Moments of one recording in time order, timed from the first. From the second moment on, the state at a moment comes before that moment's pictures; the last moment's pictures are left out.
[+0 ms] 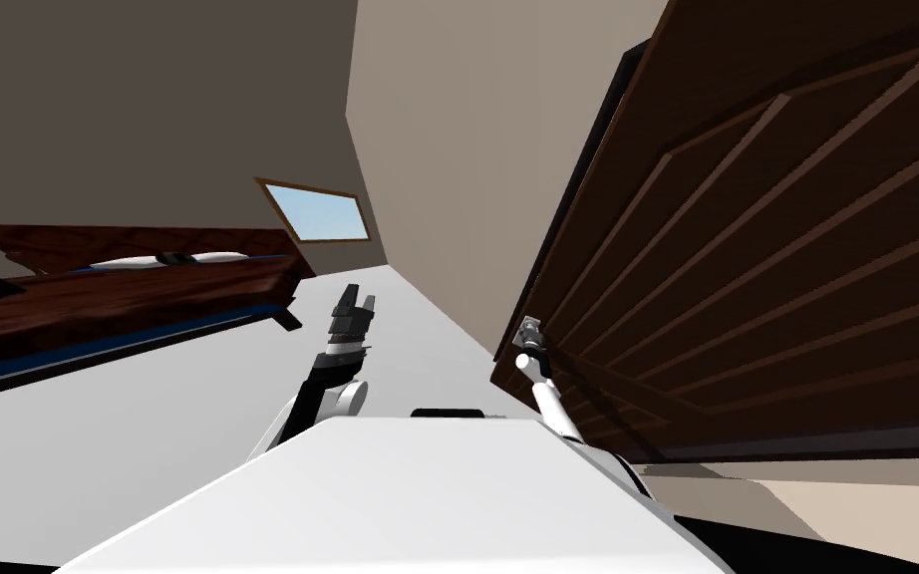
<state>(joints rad) -0.18 -0.22 -0.25 -0.98 -0.73 -0.42 -1.04</state>
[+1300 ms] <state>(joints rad) -0.13 -0.29 -0.11 -1.04 -0.72 -0.39 -1.17</state>
